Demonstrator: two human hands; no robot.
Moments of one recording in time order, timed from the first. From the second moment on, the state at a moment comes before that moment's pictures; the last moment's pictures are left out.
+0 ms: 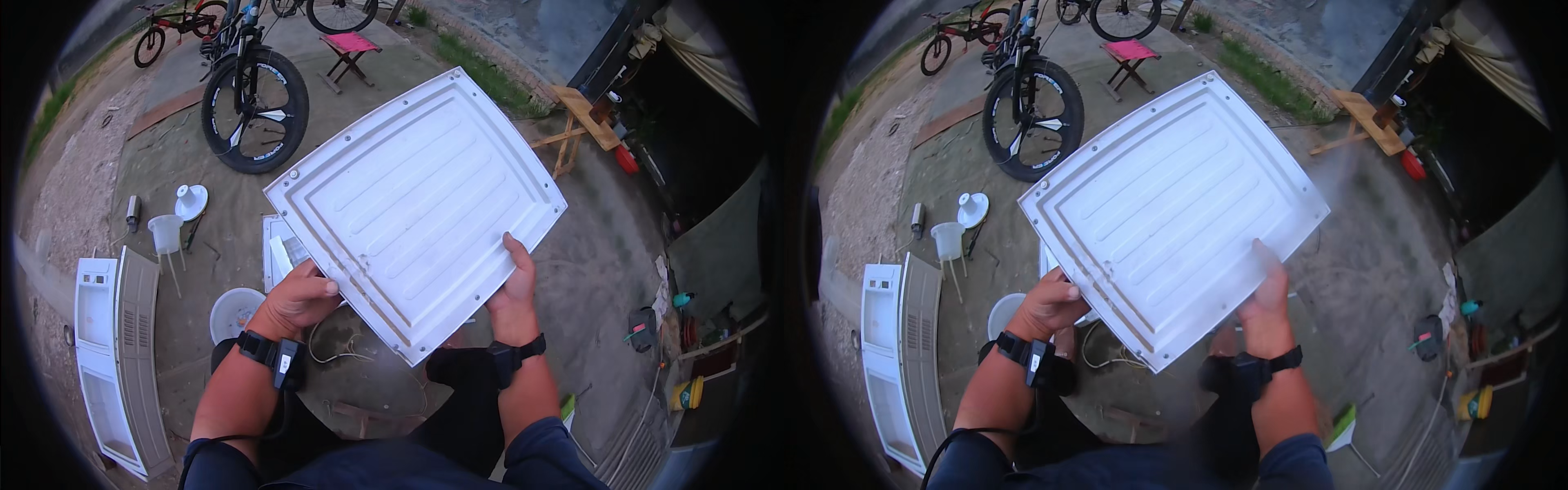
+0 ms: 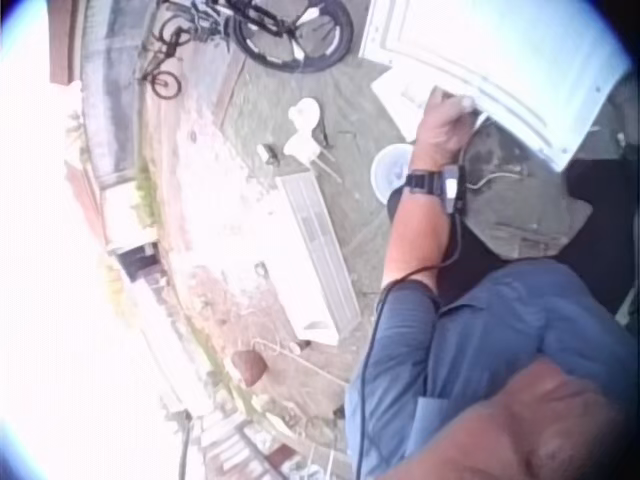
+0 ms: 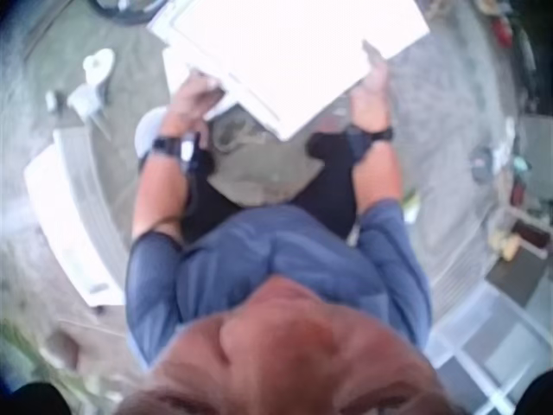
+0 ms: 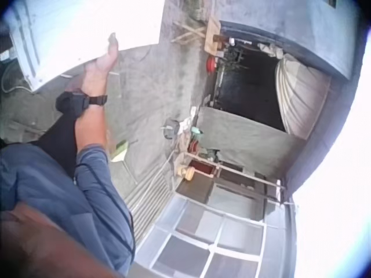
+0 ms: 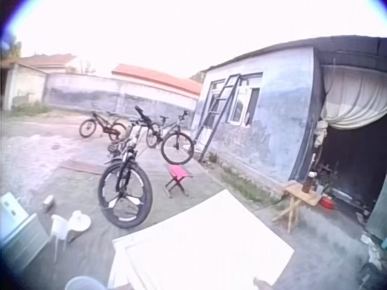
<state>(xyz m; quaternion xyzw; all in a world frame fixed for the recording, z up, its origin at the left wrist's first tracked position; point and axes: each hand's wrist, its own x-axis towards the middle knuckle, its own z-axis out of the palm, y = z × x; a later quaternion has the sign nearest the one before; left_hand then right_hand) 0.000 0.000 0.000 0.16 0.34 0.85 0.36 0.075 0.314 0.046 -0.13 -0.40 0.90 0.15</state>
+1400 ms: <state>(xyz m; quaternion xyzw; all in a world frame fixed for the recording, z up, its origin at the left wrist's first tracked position) -0.008 0.041 -0.058 -0.15 0.37 0.86 0.32 0.068 0.280 0.003 -0.21 -0.37 0.90 -0.01</state>
